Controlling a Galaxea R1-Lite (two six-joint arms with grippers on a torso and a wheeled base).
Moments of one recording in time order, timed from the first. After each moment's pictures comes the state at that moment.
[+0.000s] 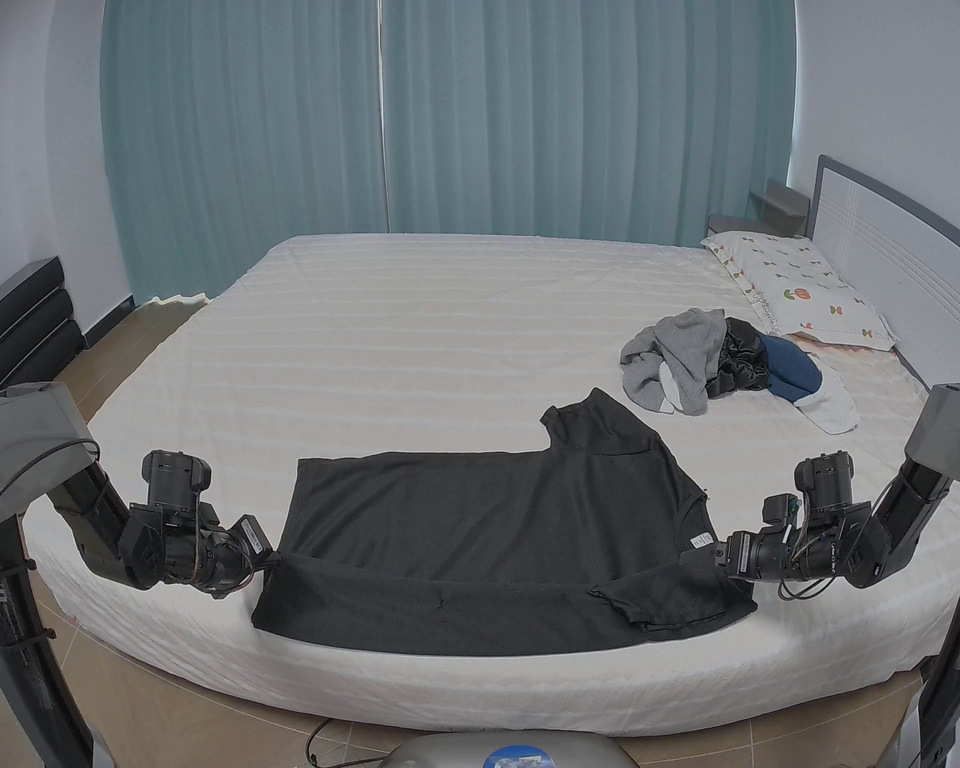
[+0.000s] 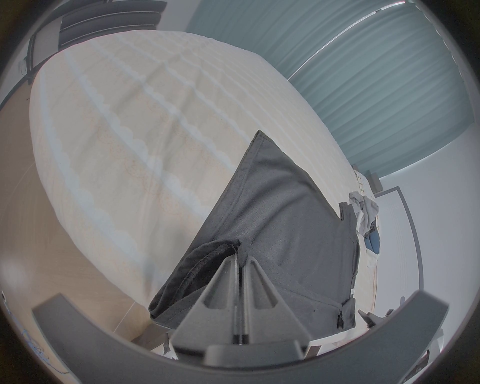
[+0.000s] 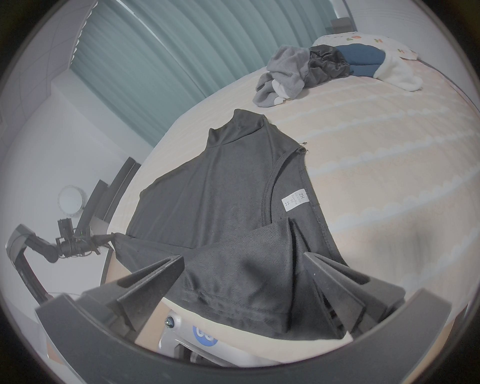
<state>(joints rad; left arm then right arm) 0.00 2.10 -0.66 -0.60 -0.27 -0.70 0.07 2.11 -0.59 -0.73 0.39 0.27</state>
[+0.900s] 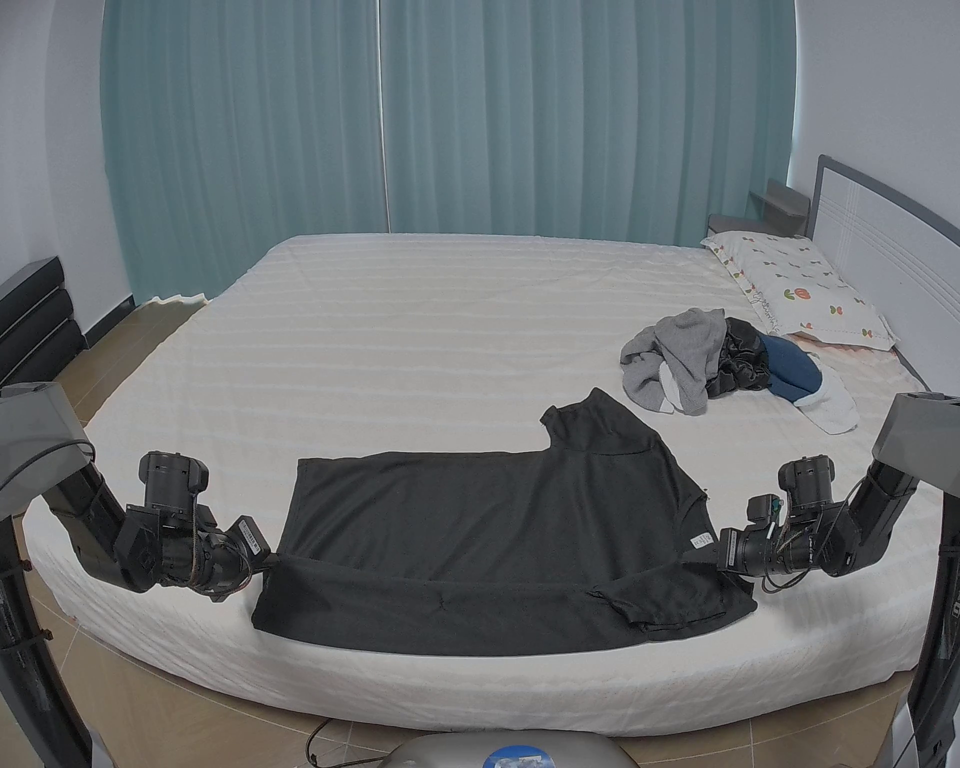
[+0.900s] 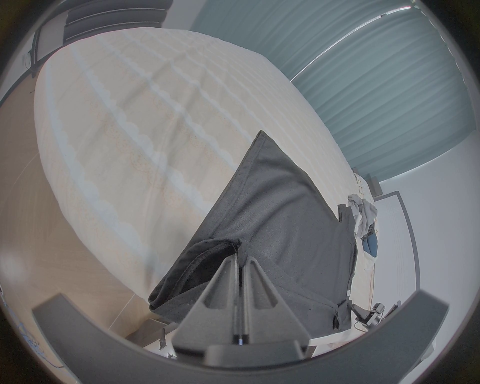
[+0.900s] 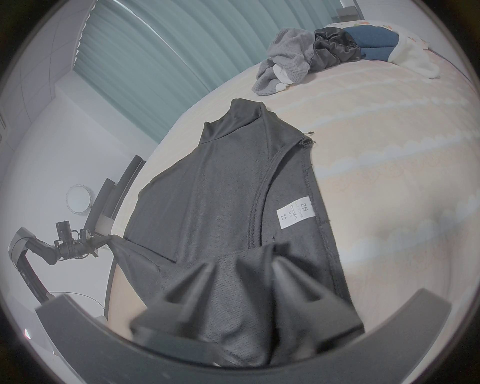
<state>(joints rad) 0.00 2.08 -0.64 -0.60 -0.27 -0.73 0.02 2.28 -0.74 -0.72 0.49 0.25</state>
